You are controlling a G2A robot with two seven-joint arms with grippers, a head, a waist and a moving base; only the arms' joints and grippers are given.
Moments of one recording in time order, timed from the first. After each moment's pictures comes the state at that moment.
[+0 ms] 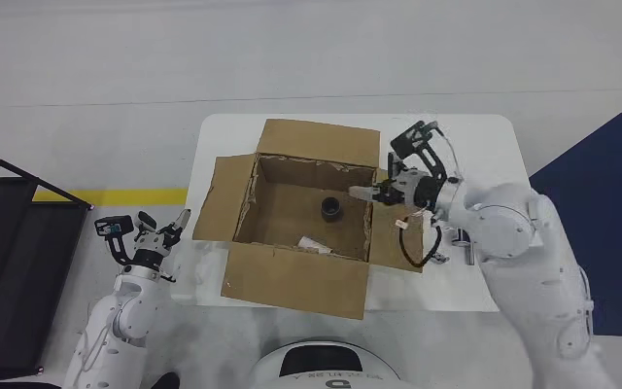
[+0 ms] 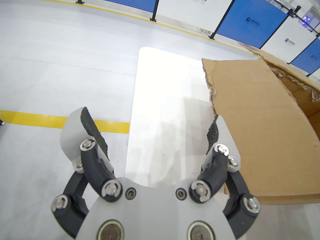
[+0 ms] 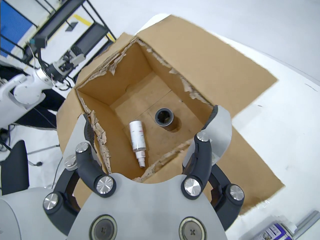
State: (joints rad) left arm 1.83 -1.23 -1.72 -1.60 0.94 -0.27 0.09; right arm -1.36 -1.05 1.47 -2.02 -0.52 -0.19 0.96
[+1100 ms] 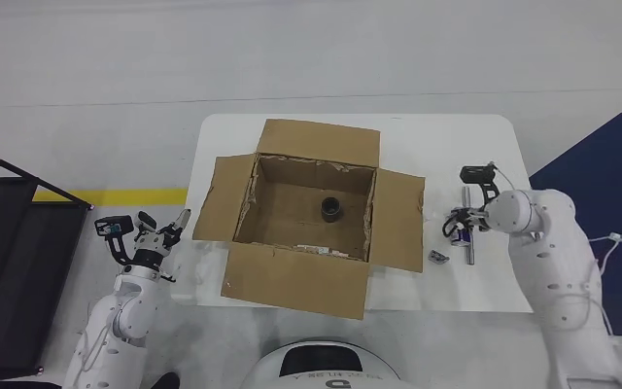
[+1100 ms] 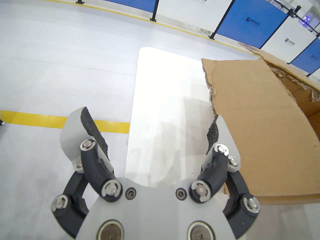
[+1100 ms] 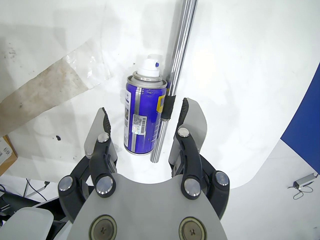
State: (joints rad) left arm 1.83 -1.23 -1.72 -1.60 0.94 -0.27 0.09; right arm -1.28 -1.00 1.49 -1.54 -1.03 0.08 1.37
